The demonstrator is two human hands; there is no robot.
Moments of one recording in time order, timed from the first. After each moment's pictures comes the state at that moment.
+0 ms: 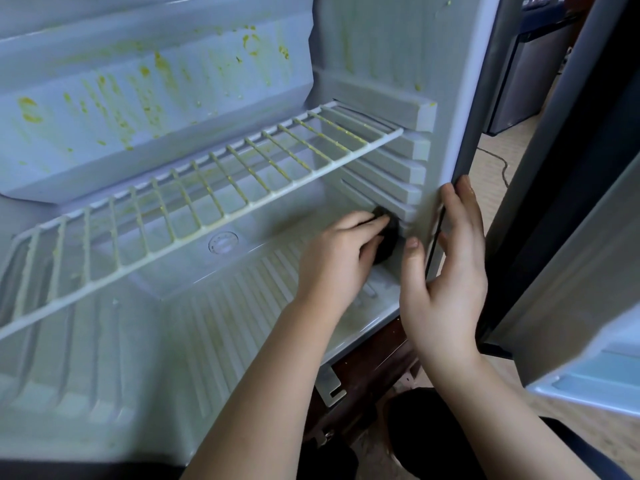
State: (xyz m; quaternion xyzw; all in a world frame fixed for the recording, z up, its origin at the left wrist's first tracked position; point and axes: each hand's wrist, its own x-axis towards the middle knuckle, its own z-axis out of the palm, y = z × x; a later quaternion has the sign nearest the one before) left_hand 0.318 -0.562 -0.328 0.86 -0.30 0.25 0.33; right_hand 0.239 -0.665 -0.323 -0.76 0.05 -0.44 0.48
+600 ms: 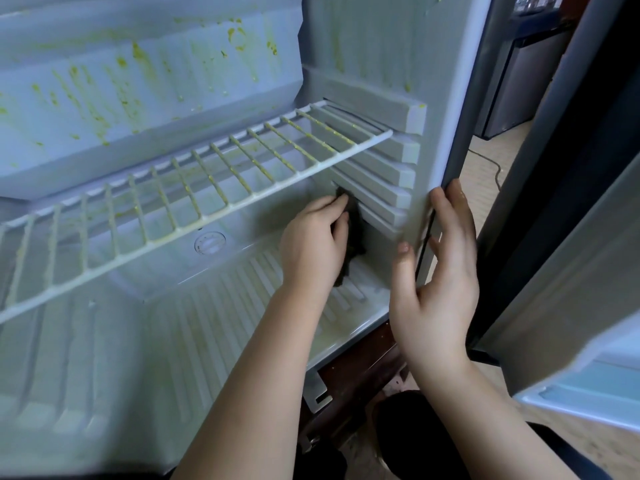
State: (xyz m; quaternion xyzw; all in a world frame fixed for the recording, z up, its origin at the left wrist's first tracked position) left_hand 0.346 -0.565 -0.328 0.88 -0.20 0.26 0.34; right_hand 0.240 -0.669 -0.324 -0.76 0.05 -0.44 0.47
